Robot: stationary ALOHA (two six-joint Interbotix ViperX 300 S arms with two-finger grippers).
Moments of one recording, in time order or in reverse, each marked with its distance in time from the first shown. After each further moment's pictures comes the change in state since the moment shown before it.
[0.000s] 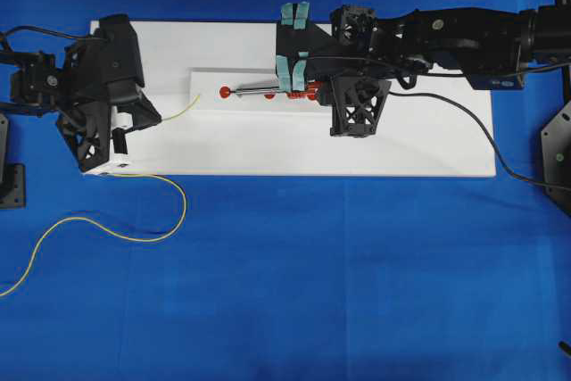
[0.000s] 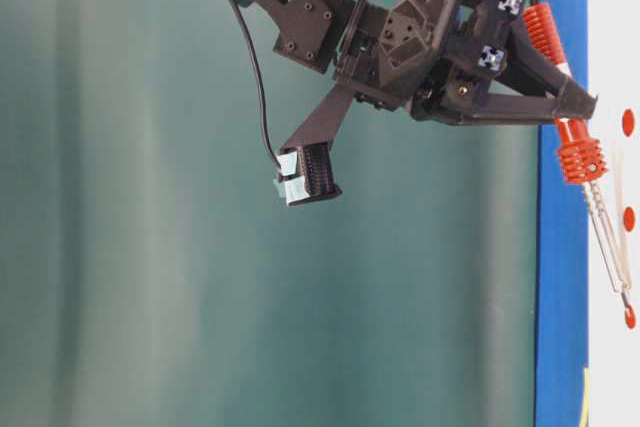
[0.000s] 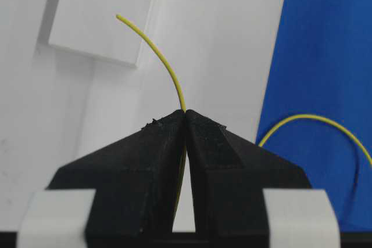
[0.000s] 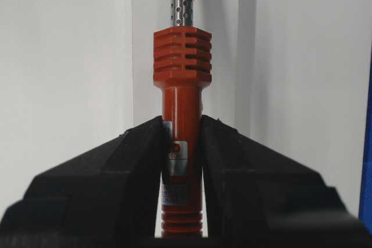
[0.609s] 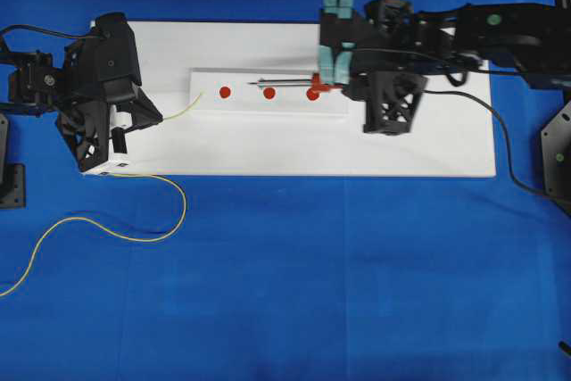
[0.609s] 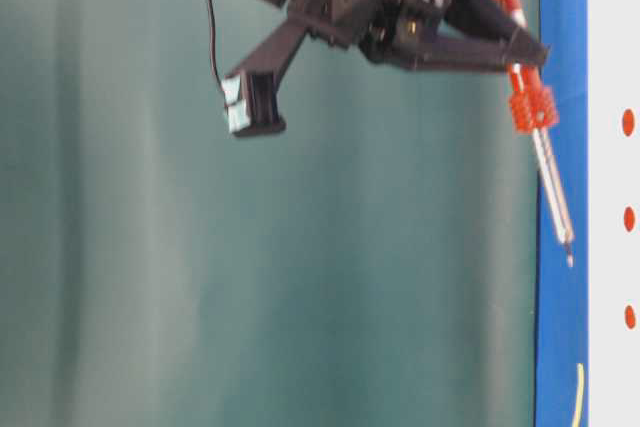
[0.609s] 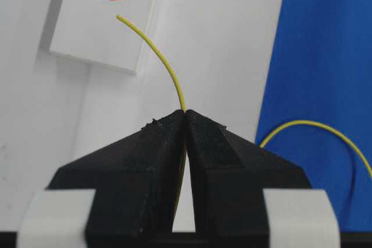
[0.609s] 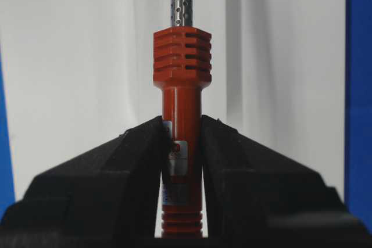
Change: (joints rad) left arm 0.000 -0.003 0.002 -0.002 -0.011 -0.002; right arm -0.009 -0.192 0.146 -0.003 -0.003 0.021
